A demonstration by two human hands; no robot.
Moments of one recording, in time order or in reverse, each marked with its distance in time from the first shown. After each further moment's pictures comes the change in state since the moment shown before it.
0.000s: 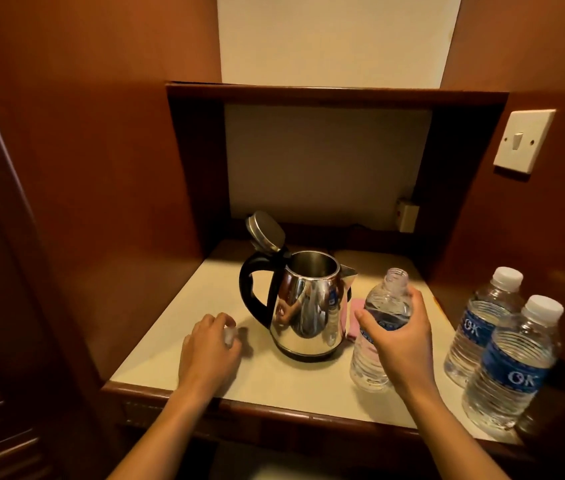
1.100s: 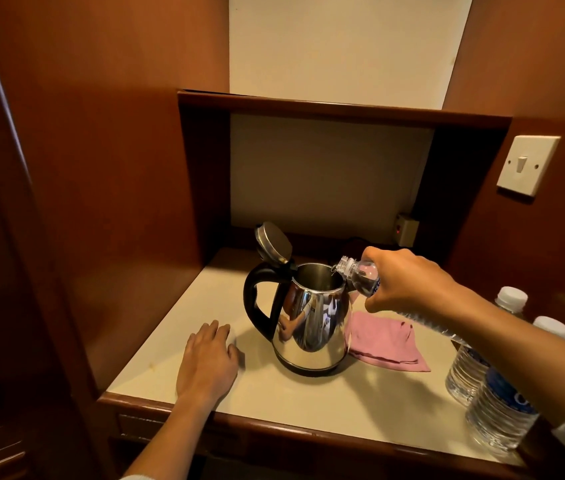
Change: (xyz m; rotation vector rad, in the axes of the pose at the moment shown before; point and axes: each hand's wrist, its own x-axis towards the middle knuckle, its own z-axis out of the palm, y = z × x) left_hand 0.016 -0.021 0.017 0.143 -0.121 0.011; right_hand 0.087 -0.104 0.008 -1.287 -0.548 -0.196
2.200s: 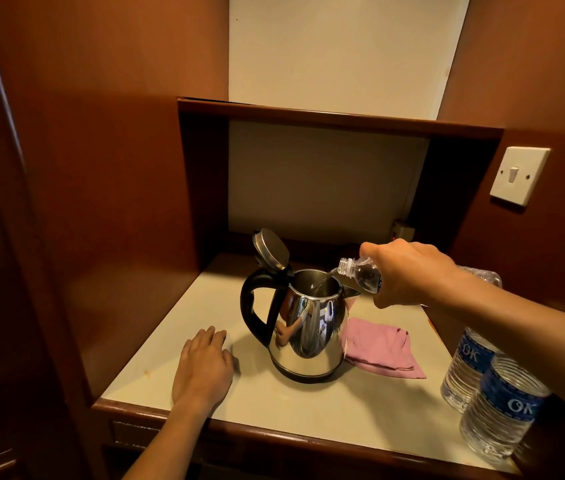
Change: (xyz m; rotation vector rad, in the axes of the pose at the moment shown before) left_hand 0.001 0.002 0.000 -0.003 0.005 -0.016; right_hand 0.003 -0.002 -0.028 -0.309 0.004 -0.083
